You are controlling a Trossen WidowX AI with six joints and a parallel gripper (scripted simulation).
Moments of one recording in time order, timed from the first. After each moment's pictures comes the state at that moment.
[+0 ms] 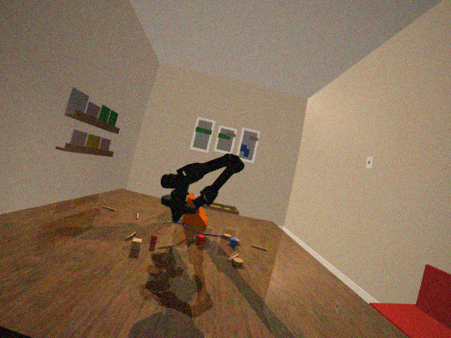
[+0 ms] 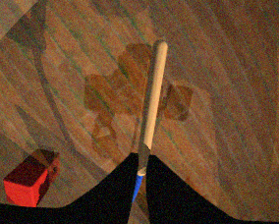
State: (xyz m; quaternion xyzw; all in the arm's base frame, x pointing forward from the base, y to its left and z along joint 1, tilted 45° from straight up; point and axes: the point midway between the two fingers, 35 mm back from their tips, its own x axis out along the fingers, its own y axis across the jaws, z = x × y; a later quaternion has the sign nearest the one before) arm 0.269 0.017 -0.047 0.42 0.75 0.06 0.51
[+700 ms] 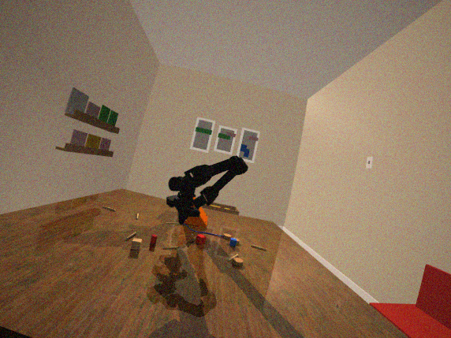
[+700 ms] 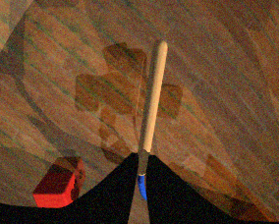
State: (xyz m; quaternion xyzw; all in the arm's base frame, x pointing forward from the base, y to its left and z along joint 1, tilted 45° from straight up) arm 0.269 0.037 -0.027 0.45 0.77 -0.03 0.46
